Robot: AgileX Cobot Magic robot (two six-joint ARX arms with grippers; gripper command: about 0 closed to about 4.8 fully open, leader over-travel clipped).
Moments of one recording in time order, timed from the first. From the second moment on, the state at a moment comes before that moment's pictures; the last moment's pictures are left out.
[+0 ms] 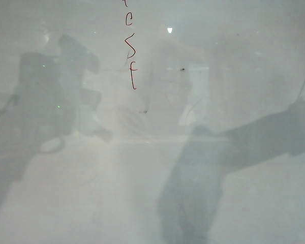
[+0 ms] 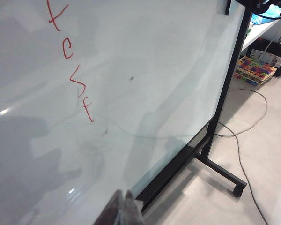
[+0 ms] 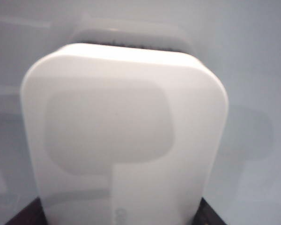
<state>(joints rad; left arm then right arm) -0.53 0.66 0.99 -0.58 0.22 0.12 -0.55 1.46 1.07 0.30 -0.53 -0.21</state>
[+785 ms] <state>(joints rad) -0.53 0.66 0.99 -0.58 0.22 0.12 -0.51 1.46 1.07 0.30 -0.50 -0.20</state>
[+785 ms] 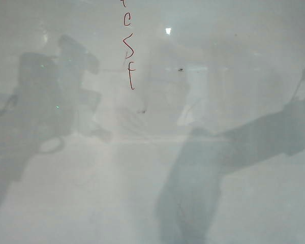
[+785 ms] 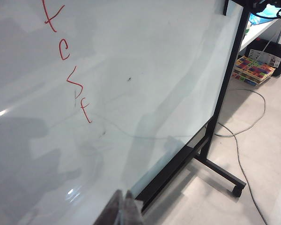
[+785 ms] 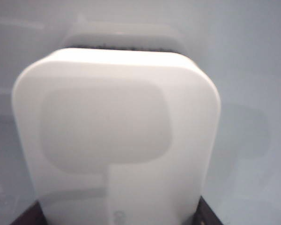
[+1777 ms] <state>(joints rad) -0.53 0.45 0.99 -0.63 -0.09 0.12 0.69 1.28 1.32 -0.18 0.52 -0.84</state>
